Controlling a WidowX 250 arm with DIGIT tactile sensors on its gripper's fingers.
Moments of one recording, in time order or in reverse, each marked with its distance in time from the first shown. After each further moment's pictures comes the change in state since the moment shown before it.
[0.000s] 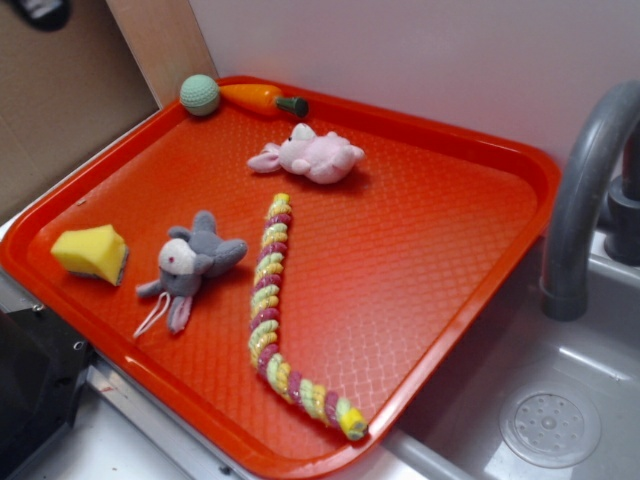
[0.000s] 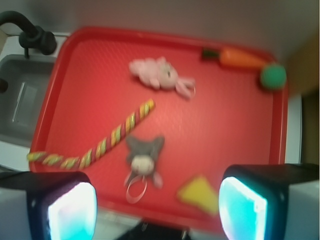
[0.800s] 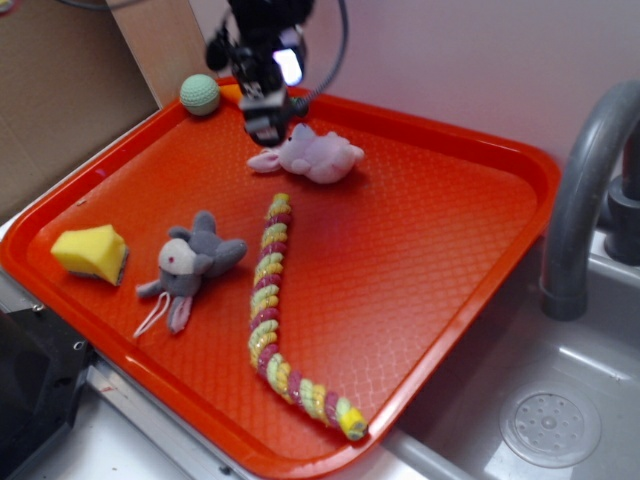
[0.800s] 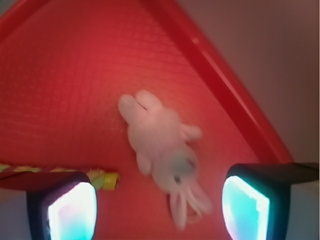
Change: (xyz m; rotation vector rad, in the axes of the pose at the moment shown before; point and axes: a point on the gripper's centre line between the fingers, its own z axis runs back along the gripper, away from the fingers) arm 0.085 -0.017 -0.160 -0.044 0.171 -0.780
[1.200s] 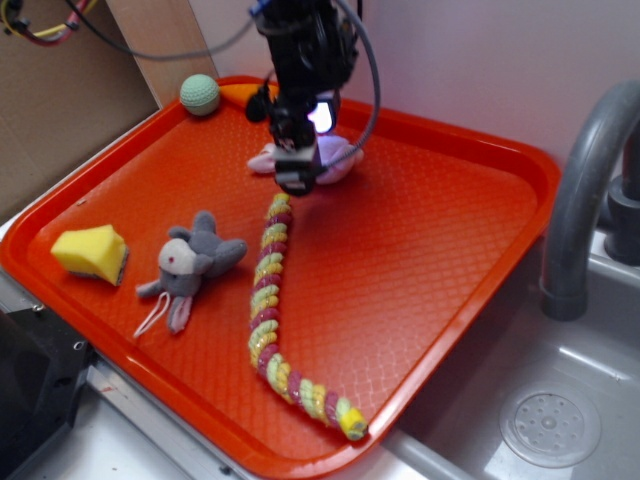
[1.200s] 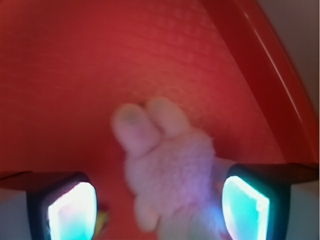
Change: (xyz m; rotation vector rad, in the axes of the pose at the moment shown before) arm 0.008 -0.002 -0.045 0.019 0.068 -0.012
